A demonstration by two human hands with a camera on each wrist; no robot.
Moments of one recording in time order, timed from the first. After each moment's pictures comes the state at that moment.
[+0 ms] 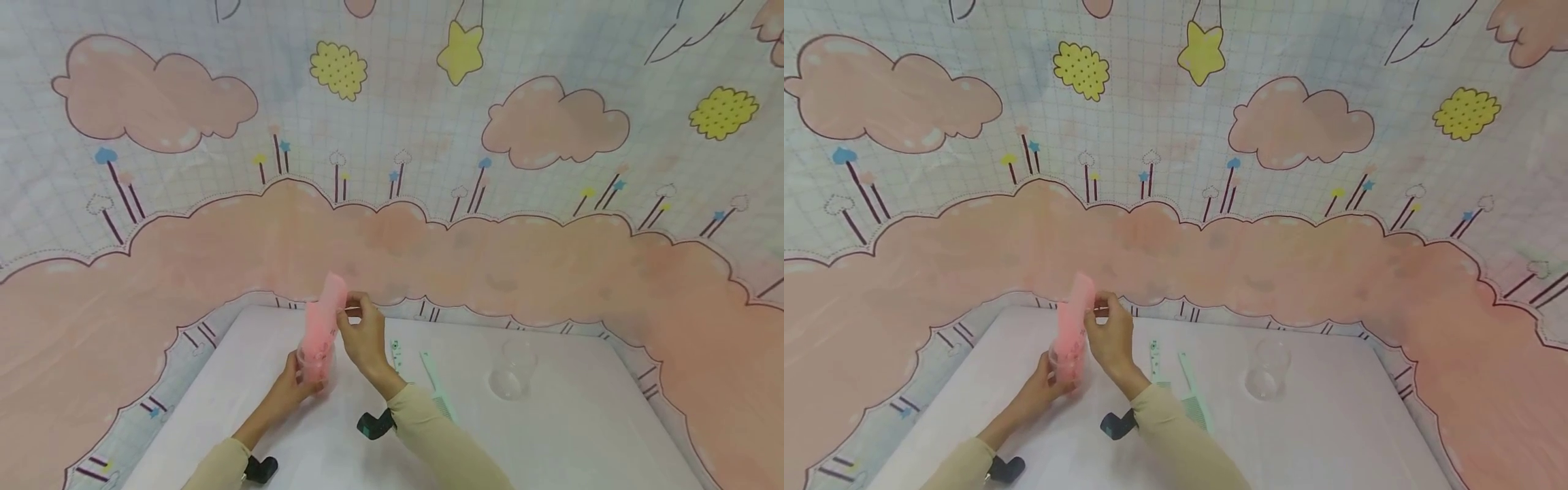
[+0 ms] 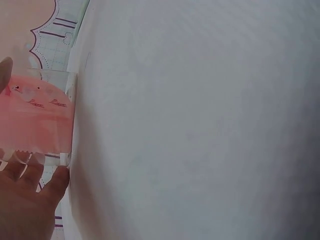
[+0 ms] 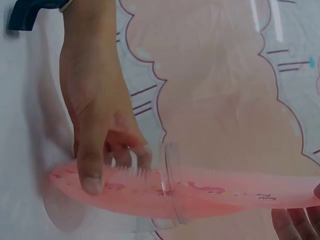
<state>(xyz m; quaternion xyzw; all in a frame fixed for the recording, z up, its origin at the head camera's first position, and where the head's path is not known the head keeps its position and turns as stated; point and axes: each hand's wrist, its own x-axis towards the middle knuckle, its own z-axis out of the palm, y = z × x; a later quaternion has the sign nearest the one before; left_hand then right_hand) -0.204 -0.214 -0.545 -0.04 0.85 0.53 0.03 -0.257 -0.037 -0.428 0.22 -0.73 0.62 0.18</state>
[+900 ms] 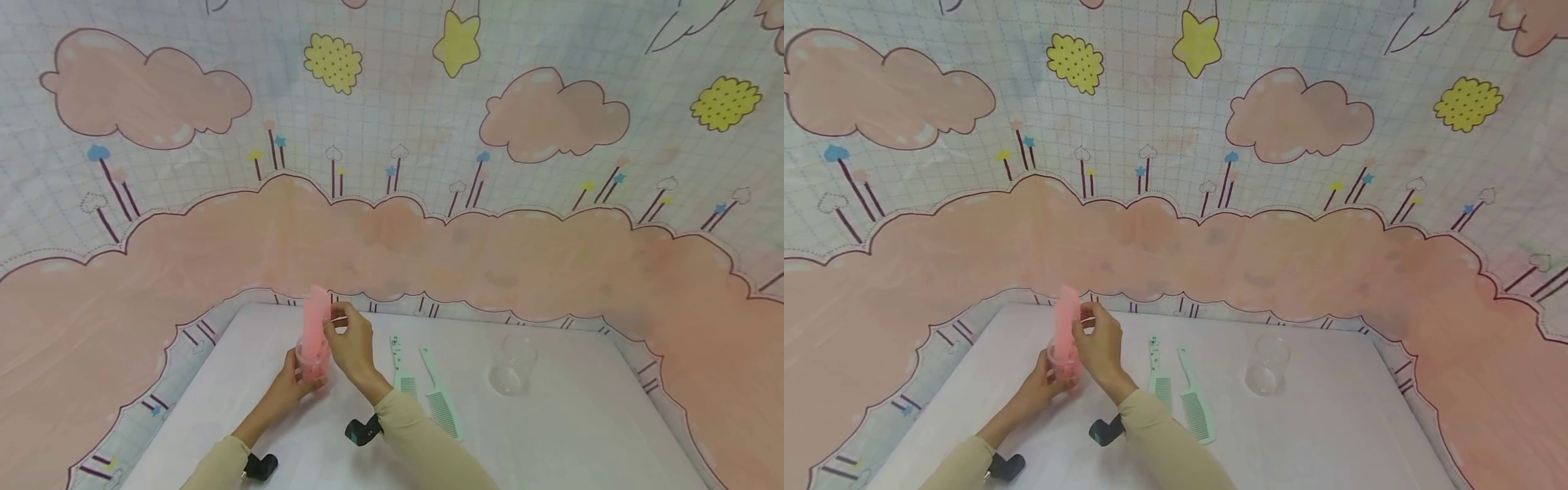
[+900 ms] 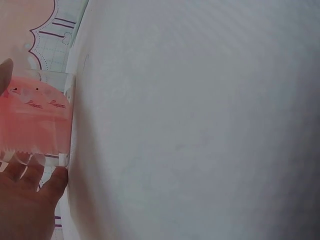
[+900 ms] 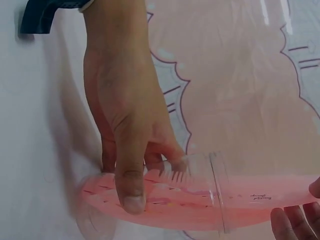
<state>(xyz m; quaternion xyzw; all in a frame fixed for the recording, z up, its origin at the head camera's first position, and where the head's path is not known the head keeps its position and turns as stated) -0.202 -0.211 -0.545 -0.03 0.85 0.53 0.02 -0.249 -0.051 -0.449 0.19 -0.77 0.58 0.15</state>
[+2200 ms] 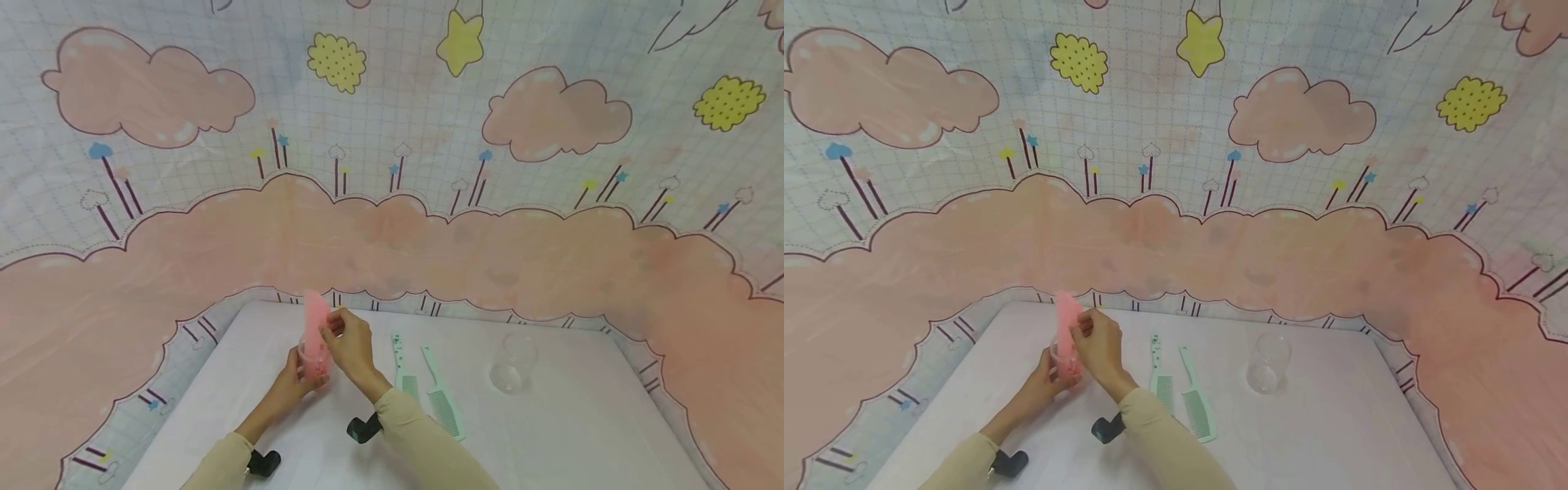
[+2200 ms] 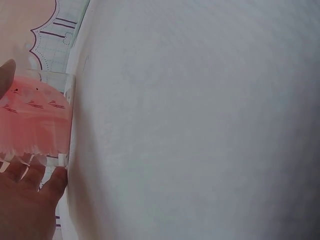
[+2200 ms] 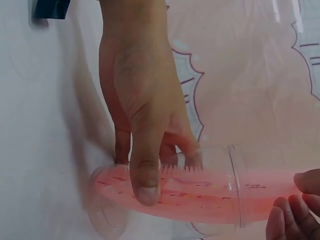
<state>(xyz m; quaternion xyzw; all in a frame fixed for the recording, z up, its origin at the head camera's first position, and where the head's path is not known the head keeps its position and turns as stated) -0.201 -0.211 -0.548 -0.03 0.85 0.52 0.01 -0.250 -0.054 -0.460 0.22 -0.81 0.52 0.15</state>
